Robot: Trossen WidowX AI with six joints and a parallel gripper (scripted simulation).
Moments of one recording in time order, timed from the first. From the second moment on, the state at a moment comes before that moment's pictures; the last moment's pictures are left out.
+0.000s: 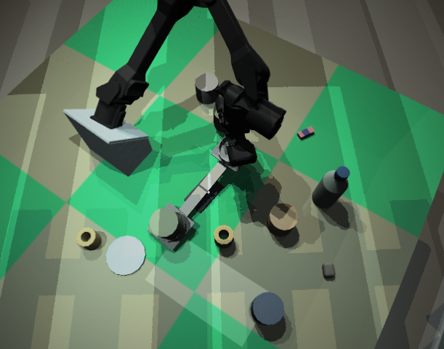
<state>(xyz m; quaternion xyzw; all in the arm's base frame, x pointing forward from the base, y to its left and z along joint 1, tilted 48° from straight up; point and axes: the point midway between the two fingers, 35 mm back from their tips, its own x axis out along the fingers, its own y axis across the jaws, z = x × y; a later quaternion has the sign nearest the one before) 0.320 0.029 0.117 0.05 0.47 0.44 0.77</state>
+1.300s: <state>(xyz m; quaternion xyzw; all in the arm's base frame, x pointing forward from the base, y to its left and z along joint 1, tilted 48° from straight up) 0.307 -0.019 0.160 0.05 0.47 0.44 0.76</state>
